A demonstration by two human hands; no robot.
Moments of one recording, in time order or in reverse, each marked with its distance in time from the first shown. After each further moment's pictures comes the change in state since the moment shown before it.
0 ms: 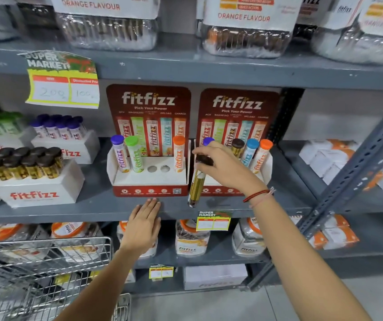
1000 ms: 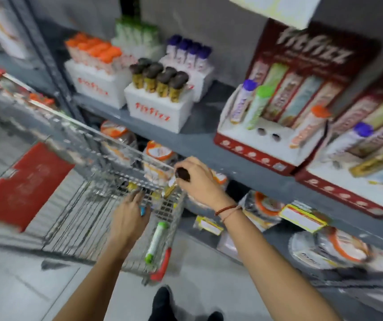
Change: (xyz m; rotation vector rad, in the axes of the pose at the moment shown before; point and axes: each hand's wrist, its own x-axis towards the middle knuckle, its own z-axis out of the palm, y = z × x) left_hand -0.186 -0.094 -0.025 -0.133 0.098 -0.770; right_hand 0.011 -0.141 0.231 0.196 -0.377 -0.278
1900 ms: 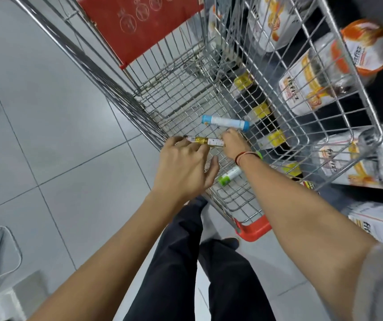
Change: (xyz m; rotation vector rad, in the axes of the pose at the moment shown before) left_hand -0.073 -0.111 0.036 0.282 -0.065 -0.289; right_hand 0.076 0.058 0.367 -0.403 -0.745 -0.113
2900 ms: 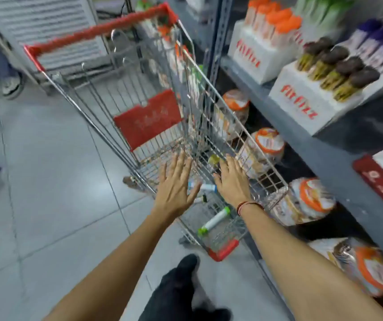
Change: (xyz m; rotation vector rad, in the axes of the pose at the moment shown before) left_hand -0.003 -0.001 -0.044 -0.223 0.188 -0.009; right_hand -0.139 -0.026 -0.126 -0.126 0.535 -0.066
